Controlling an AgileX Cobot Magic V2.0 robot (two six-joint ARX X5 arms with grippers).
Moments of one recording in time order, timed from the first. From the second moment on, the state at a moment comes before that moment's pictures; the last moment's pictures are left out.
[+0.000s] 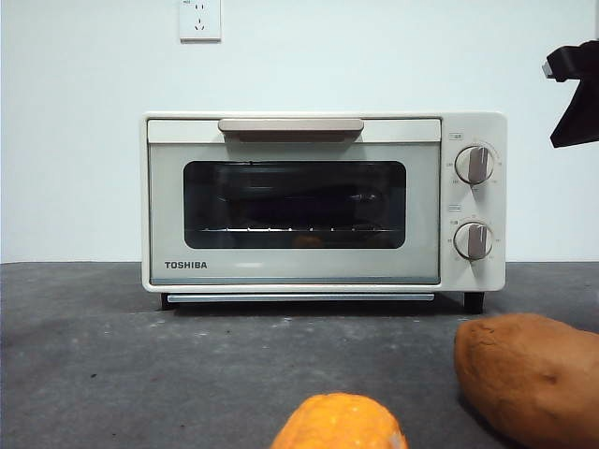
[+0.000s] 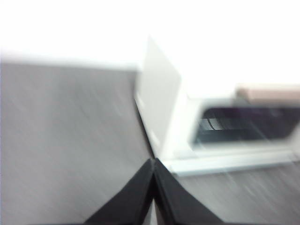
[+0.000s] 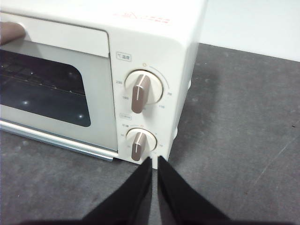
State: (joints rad) left arm -0.15 0.23 0.40 -0.30 0.09 -0.12; right arm 0.36 0.76 0.40 0.07 0.08 0.01
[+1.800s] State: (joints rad) left arm 0.02 0.00 0.04 -0.19 0.05 -0.04; right arm 0.13 0.19 0.31 0.04 0.20 -0.08
